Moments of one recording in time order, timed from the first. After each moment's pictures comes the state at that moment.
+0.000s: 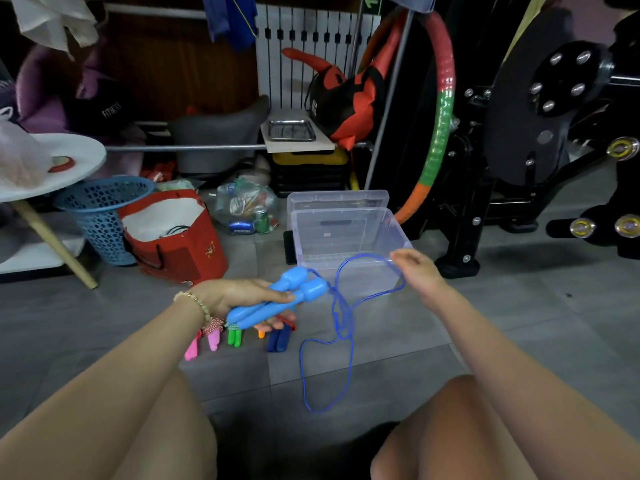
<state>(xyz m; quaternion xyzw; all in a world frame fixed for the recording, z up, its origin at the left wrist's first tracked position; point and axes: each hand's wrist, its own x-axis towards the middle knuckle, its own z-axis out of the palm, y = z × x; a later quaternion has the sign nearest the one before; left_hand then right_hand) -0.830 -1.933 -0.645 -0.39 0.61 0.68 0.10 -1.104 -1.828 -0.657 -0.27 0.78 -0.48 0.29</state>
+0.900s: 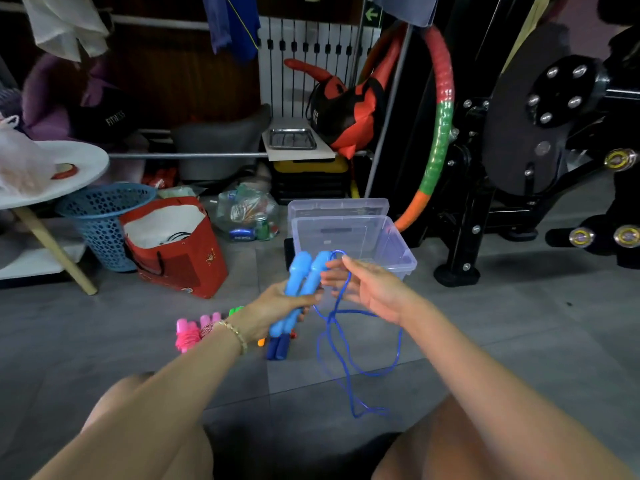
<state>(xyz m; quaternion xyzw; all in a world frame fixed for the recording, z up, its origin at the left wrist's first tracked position) -0.866 -1.905 -0.667 -0.40 0.56 0.70 -0.19 -1.041 -1.834 -0.639 -0.37 0.54 -0.51 0.56</state>
